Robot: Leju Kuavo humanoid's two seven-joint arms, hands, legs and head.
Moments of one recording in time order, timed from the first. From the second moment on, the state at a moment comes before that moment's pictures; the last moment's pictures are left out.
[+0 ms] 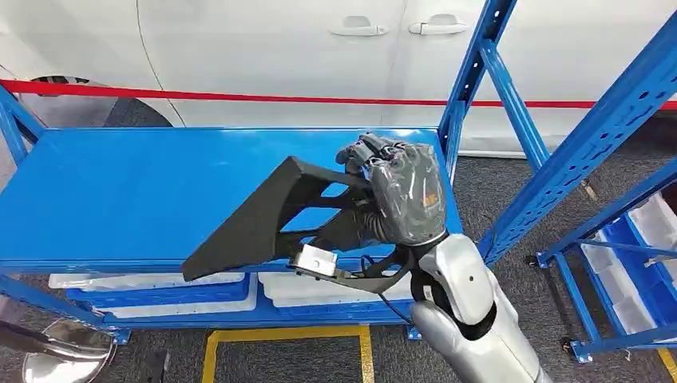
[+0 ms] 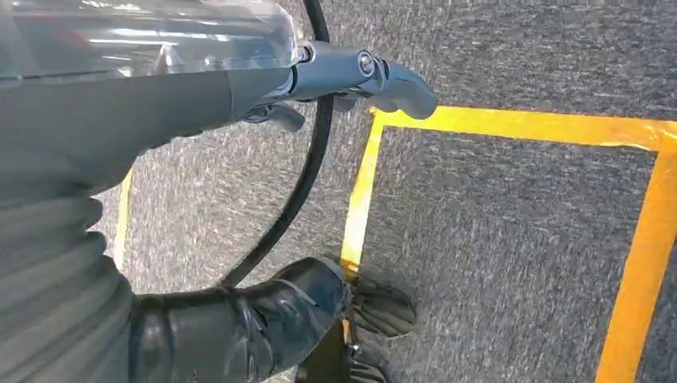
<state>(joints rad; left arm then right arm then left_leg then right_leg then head) -0.17 -0.17 1.20 -0.20 -0.99 -0.05 -0.26 -0.53 -0.07 0.72 -1.51 1.28 -0.25 -0.15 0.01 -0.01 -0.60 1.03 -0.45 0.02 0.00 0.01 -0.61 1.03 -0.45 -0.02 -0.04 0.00</state>
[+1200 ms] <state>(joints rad) -0.19 -0.18 1.18 -0.20 -1.01 -0.05 -0.29 -0.54 -0.14 0.78 -1.68 1.27 -0.25 -0.16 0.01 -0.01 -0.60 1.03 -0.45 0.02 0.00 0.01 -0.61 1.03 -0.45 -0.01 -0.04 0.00</state>
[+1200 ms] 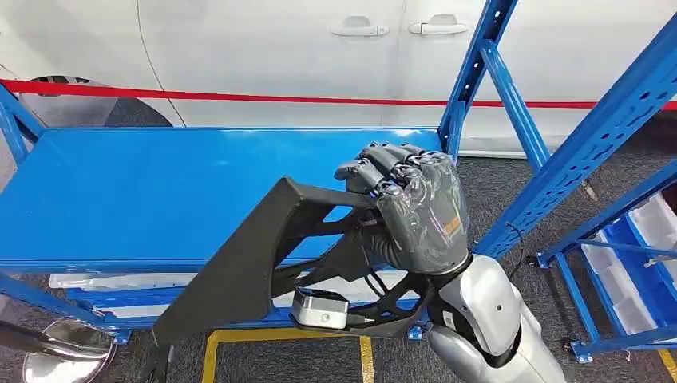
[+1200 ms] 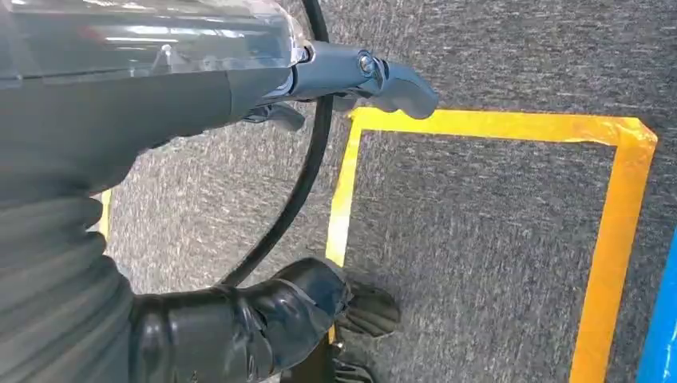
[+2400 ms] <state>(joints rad) -0.19 -0.18 1.17 -0.20 -1.02 -0.02 -0.30 -0.51 -0.17 0.78 -1.69 1.30 -0.31 -0.16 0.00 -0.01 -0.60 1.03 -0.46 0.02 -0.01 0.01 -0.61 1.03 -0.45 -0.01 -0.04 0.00</state>
